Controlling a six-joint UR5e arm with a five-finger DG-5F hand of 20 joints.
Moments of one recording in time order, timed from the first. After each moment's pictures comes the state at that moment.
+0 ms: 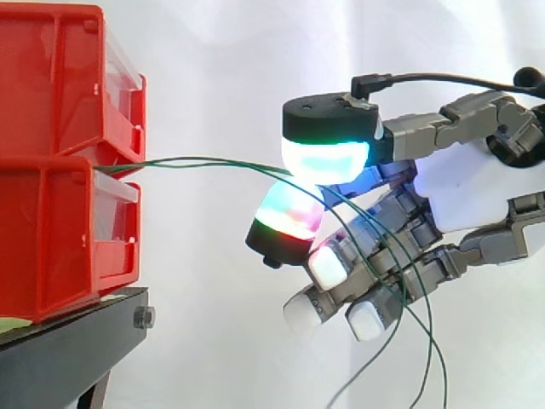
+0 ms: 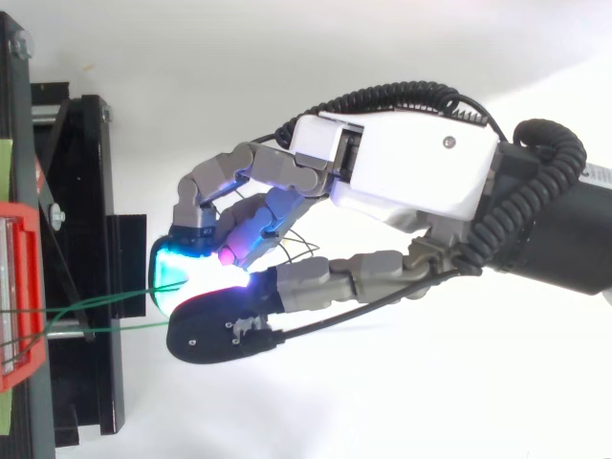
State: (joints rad) arm 0.22 -2.28 -1.02 -3.20 -1.11 -0.10
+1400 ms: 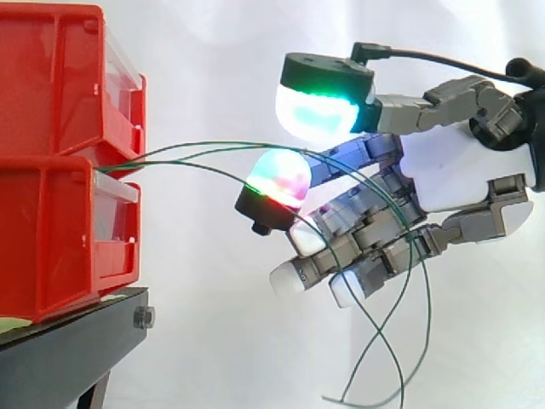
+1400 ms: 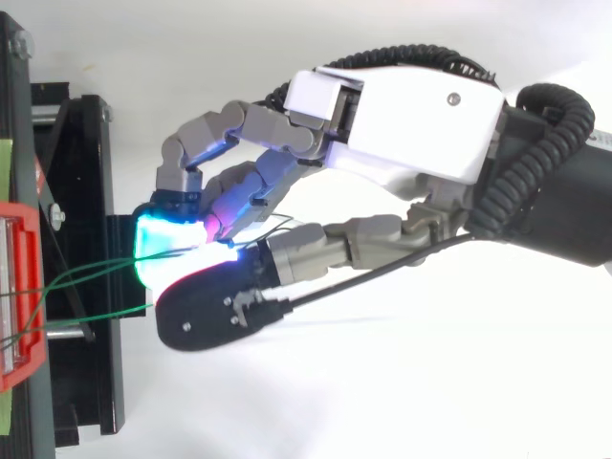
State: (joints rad) arm 0.19 -2.28 -1.00 -3.19 -1.12 -0.10
